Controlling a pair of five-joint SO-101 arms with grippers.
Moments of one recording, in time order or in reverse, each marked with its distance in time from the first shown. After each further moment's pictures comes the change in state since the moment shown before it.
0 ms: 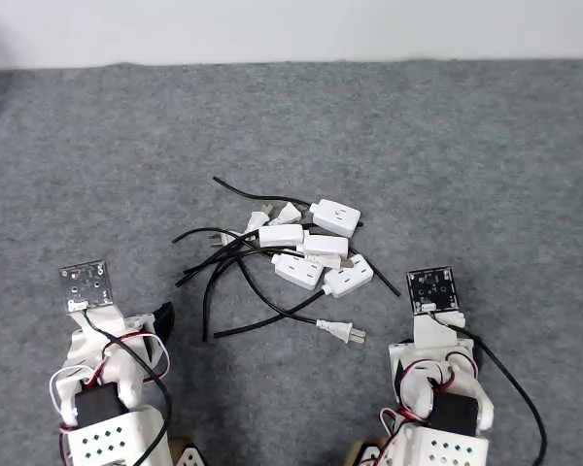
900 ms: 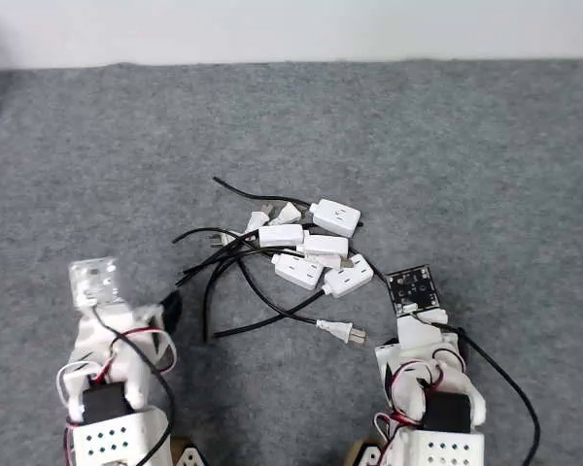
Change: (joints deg) left arm 5.0 0.0 1.5 -8.2 0.0; right arm -7.6 0.0 0.0 0.0 0.0
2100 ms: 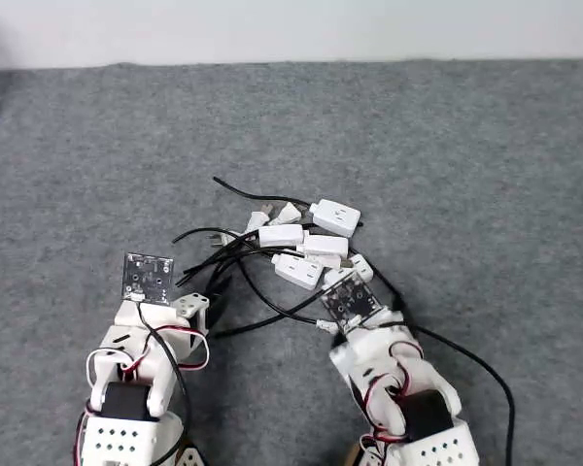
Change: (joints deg) left arm 17.9 0.0 0.0 -9.9 0.0; right arm -22.3 0.0 0.0 -12.7 -0.2
